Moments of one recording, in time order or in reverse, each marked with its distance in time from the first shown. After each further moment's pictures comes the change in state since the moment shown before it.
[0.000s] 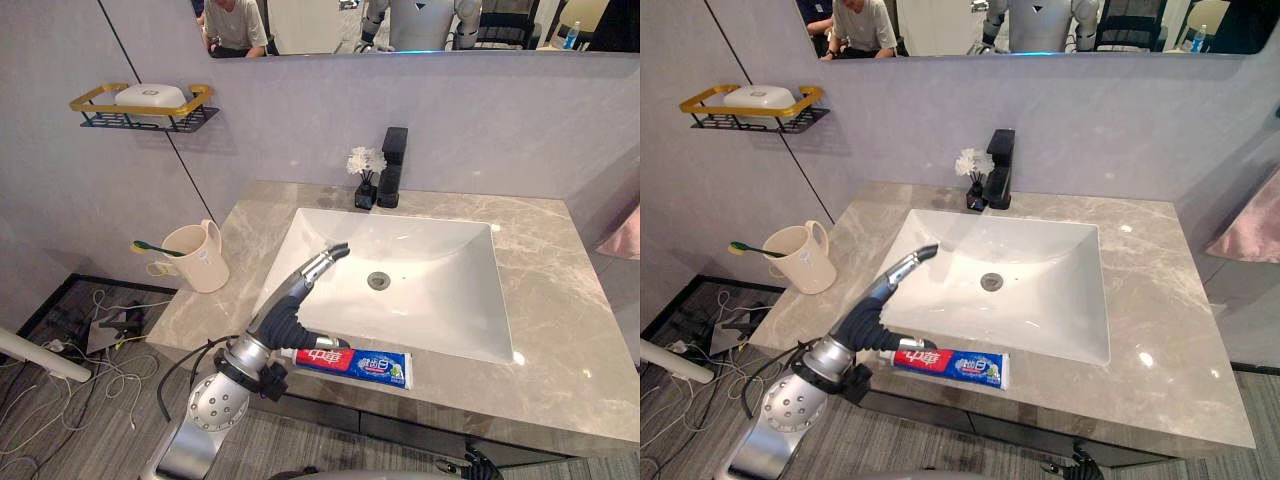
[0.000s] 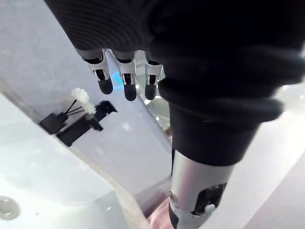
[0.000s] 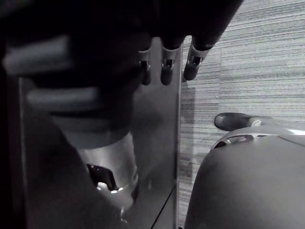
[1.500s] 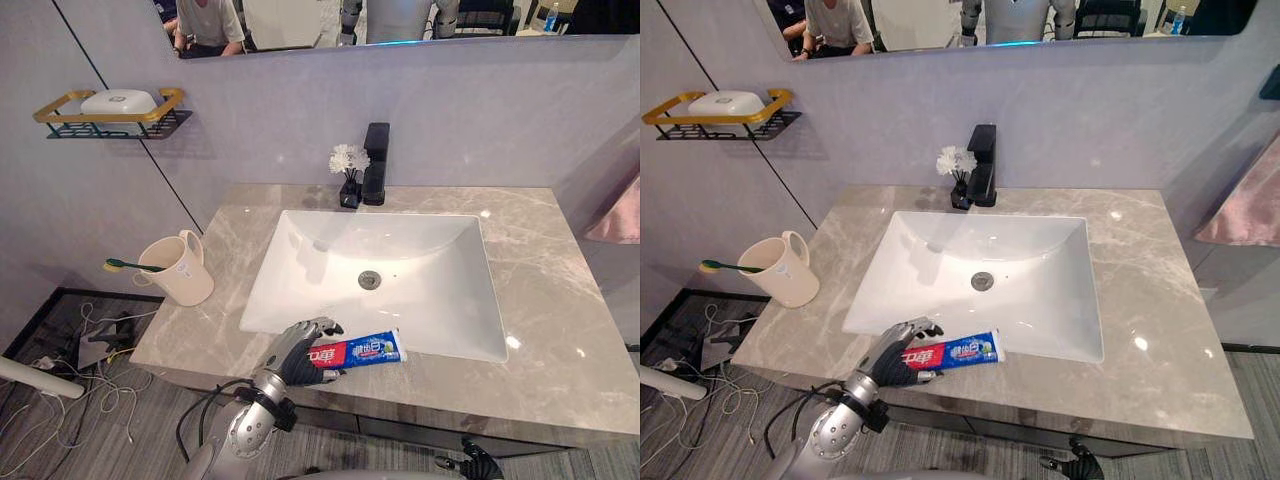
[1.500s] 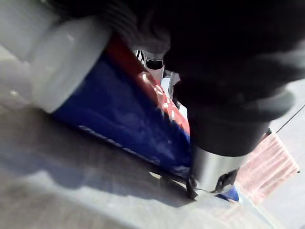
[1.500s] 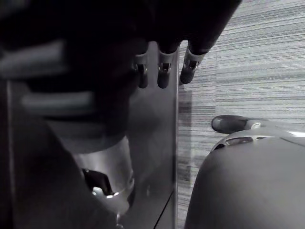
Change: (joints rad) left arm -0.030 -0.147 -0.041 0.304 0.352 0.036 0.138; right arm -0.005 0.006 0.010 -0.049 -0.037 0.007 -0.005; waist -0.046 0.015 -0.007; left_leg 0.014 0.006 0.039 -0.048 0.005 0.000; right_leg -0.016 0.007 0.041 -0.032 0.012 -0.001
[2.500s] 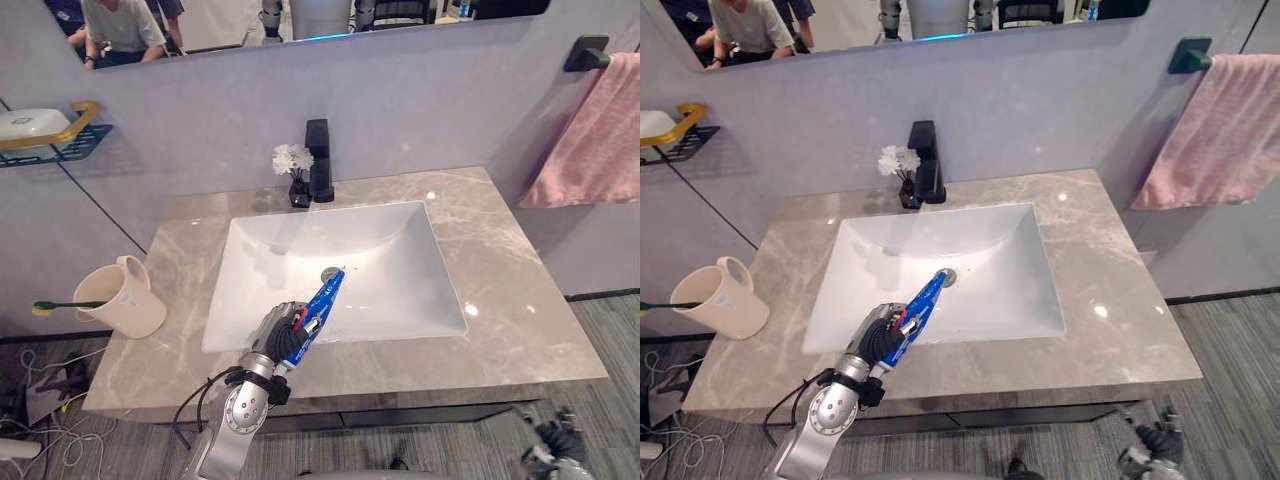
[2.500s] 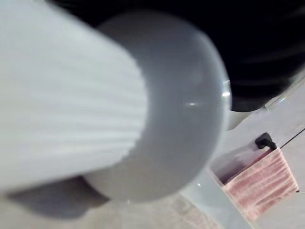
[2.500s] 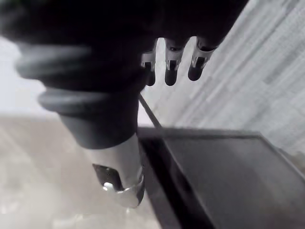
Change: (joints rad) left arm 0.010 -0.112 0.112 -0.005 -0.121 0.073 0.023; right arm 0.082 0.066 -0.563 -0.609 0.198 0.001 -0.169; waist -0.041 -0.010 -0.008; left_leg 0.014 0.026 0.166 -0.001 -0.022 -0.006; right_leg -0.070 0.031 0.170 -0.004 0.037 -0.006
